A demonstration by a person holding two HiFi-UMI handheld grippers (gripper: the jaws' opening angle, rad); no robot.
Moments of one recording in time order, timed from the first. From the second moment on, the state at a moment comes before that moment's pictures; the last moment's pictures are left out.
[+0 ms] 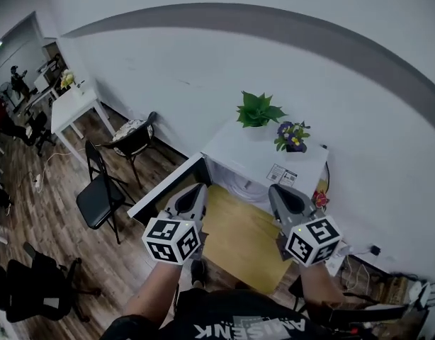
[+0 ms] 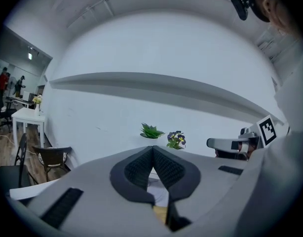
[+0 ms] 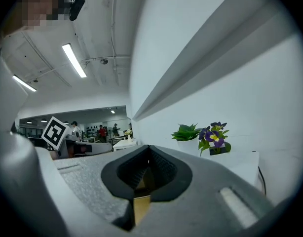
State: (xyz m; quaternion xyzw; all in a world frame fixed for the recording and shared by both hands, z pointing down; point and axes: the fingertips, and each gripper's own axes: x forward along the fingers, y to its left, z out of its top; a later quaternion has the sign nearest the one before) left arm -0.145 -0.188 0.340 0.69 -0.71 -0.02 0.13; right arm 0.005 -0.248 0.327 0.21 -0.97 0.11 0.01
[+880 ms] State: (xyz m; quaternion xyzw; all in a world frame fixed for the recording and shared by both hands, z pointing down) left arm -0.190 -0.274 0.383 0.84 -0.52 0.01 0.15; right arm -0.033 -0.279 0.355 0.40 -0.90 0.15 -0.03
